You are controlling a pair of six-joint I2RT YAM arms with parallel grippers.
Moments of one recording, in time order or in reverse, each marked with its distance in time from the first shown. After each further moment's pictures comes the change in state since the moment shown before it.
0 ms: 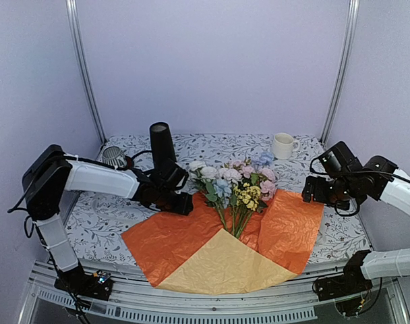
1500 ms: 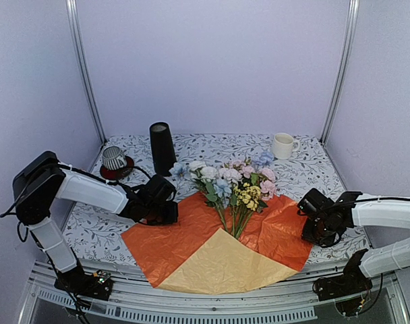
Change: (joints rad) left arm 0.006 -0.099 -0.249 0.166 -0.053 -0.267; right arm 0.055 0.164 -0.407 0.240 -0.051 0.349
